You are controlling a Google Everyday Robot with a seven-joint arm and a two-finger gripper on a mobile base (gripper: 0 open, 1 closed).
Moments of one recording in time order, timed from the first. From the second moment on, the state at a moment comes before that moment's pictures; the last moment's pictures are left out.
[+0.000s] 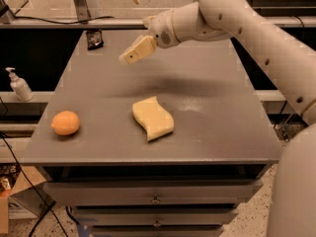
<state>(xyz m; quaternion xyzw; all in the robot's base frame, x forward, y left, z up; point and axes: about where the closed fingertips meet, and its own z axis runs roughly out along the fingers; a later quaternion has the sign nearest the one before) 0.708 0.058 0.924 -0.52 0.65 0.29 0.47</state>
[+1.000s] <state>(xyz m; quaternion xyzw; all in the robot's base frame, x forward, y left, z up) 0.721 0.077 0.919 -0.49 0.65 0.30 0.49</state>
